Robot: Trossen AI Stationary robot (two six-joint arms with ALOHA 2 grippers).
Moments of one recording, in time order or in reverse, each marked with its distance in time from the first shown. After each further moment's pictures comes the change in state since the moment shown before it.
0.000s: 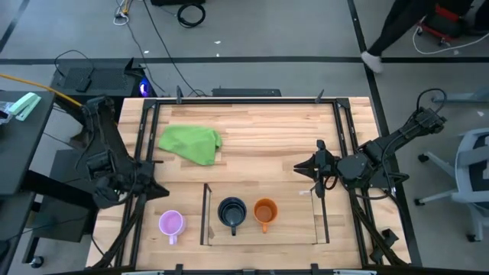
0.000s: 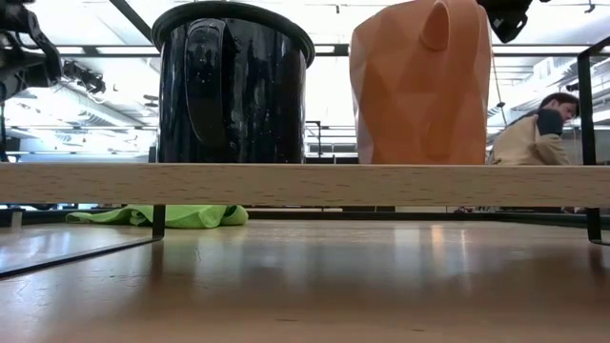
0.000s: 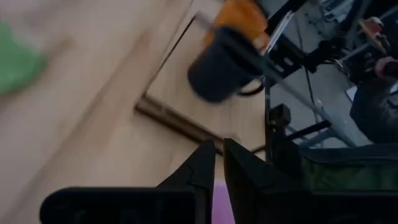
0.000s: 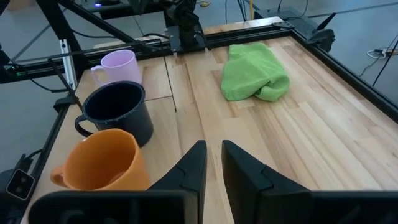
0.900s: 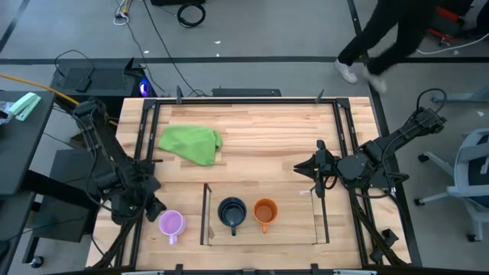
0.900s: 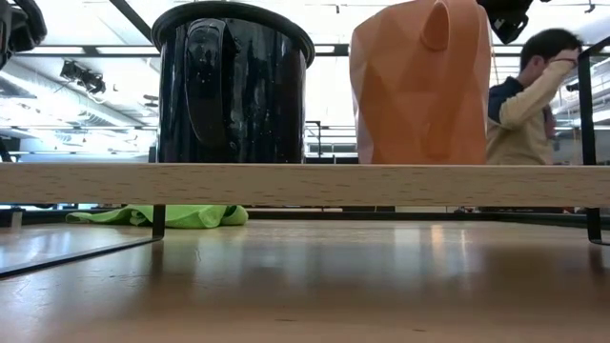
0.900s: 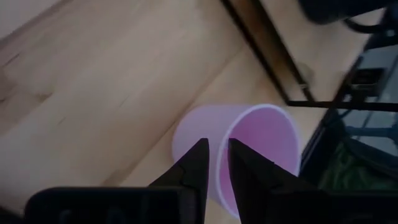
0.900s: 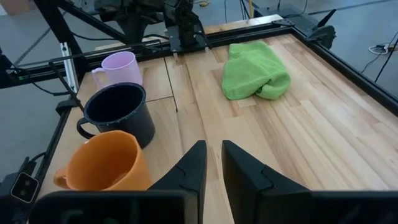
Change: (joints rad) left arm 0.078 0.273 0.001 -0.024 0.399 -0.515; right arm 0.000 0.000 0.000 0.000 -0.001 0.024
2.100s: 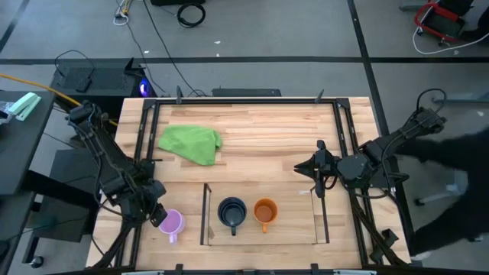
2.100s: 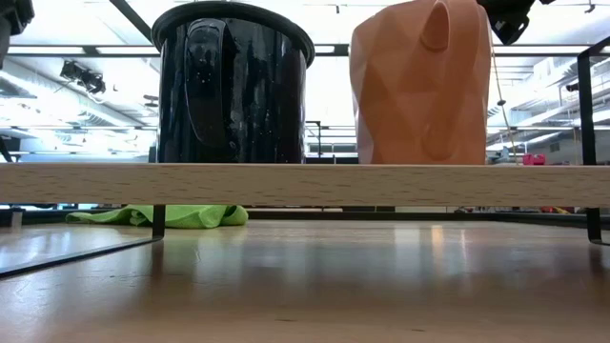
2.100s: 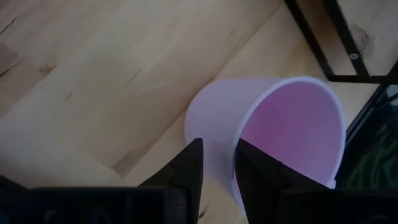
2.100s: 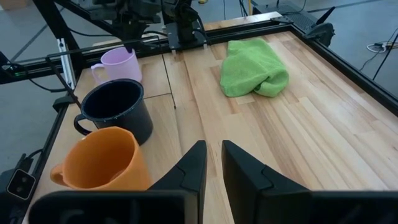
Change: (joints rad) left arm 0.091 0.109 0.000 0.052 0.188 0.083; right arm 0.000 0.000 0.000 -0.015 0.001 0.002
